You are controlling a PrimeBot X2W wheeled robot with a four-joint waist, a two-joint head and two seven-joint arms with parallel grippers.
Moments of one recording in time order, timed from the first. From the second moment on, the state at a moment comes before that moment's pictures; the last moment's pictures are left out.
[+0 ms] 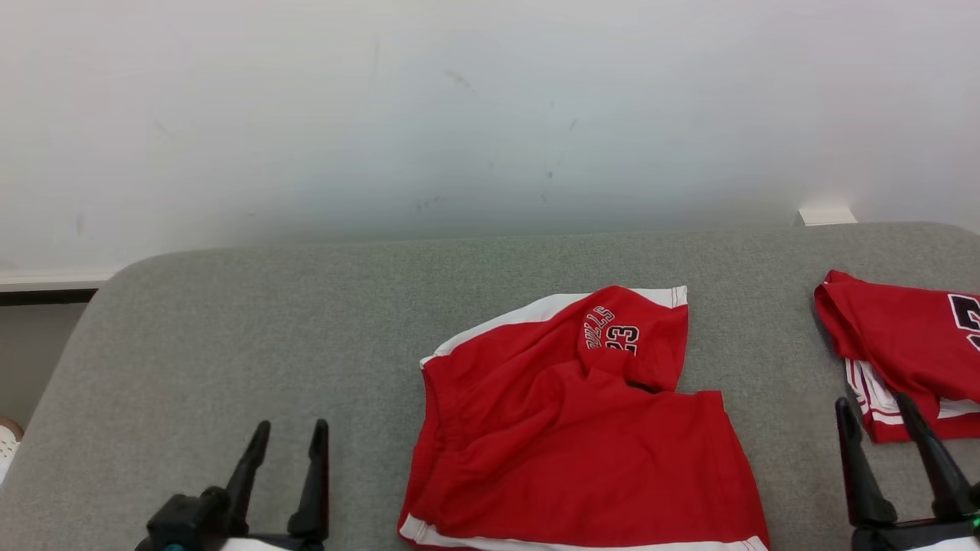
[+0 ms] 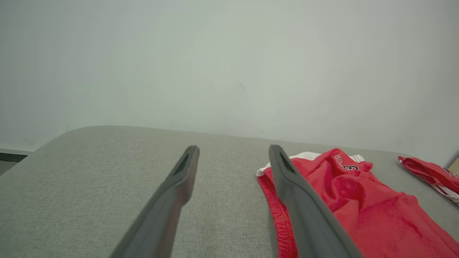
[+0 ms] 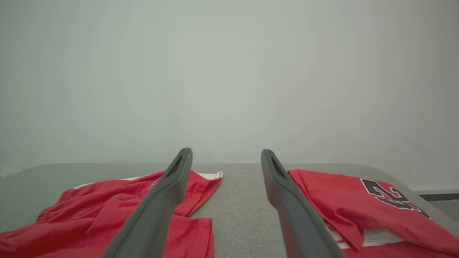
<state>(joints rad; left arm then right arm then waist) -0.04 0.07 -0.02 0.19 -0.21 -0.12 -0.26 -0.02 -0.17 0.04 0.12 0.34 0.13 -0.26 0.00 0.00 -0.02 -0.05</state>
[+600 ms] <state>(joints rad) -0.03 0.27 -0.36 0.19 -0.39 -0.13 0.05 0.07 -0.26 0.21 0.26 0.47 0.13 0.06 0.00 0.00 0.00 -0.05</state>
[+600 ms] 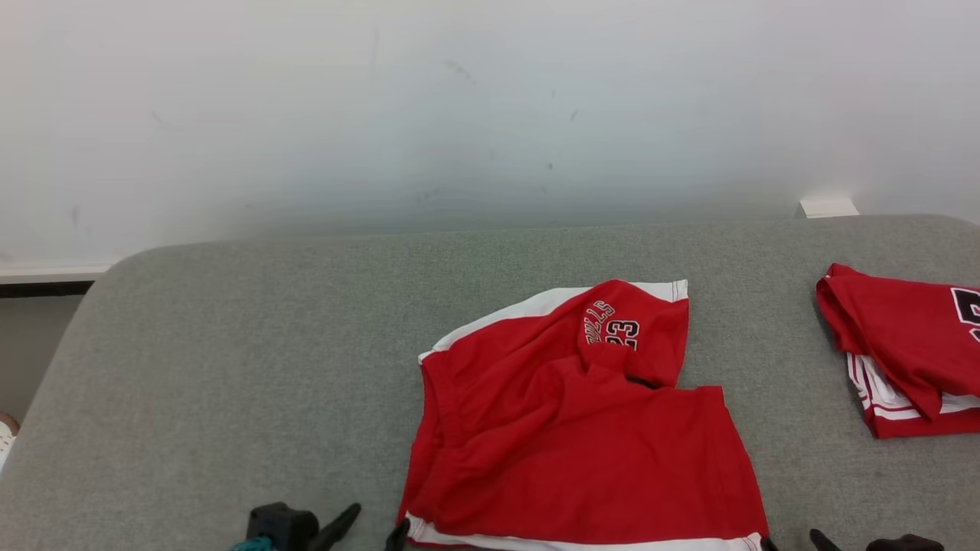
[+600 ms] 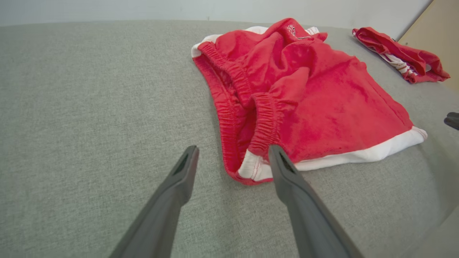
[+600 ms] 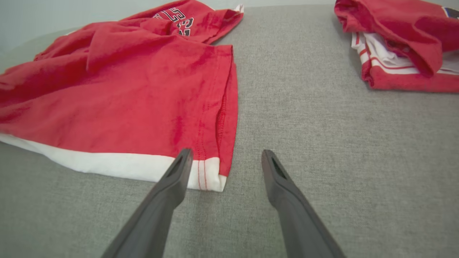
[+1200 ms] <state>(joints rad) -0.12 0.31 -0.53 0.31 -0.50 -0.13 0.07 -0.06 -0.23 0.35 0.44 0.53 0.13 0.08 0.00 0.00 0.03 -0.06</state>
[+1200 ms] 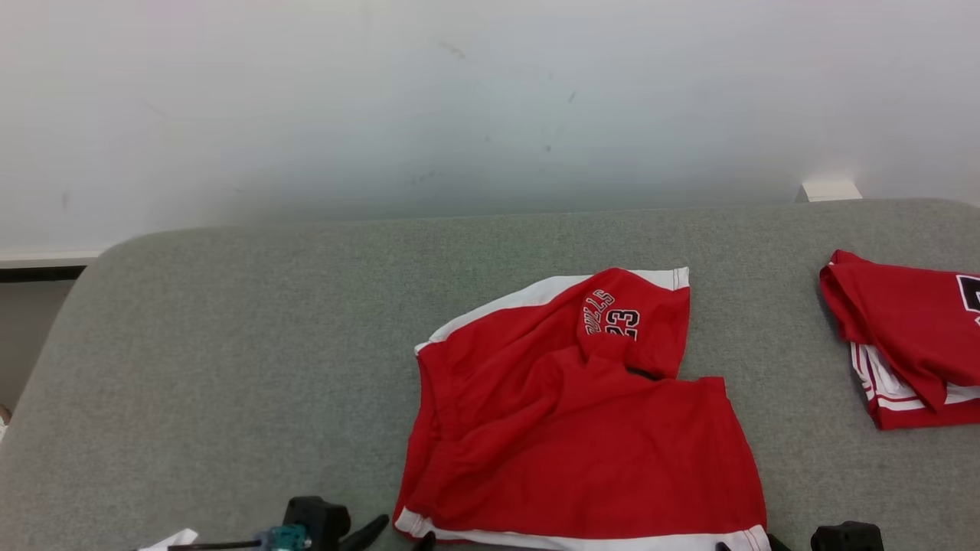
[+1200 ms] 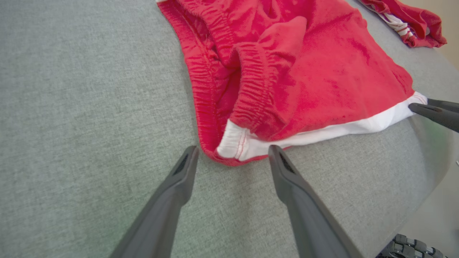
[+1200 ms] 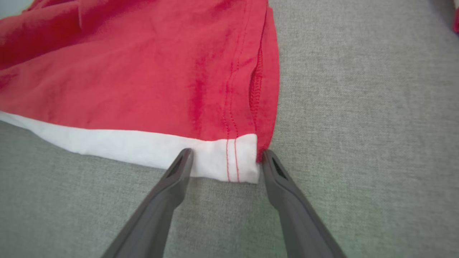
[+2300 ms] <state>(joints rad) -0.24 0.38 -0.62 0.24 -0.65 -0.13 -0.05 -0.14 -0.27 0.38 0.31 0.73 0.13 -0.03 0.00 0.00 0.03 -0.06</state>
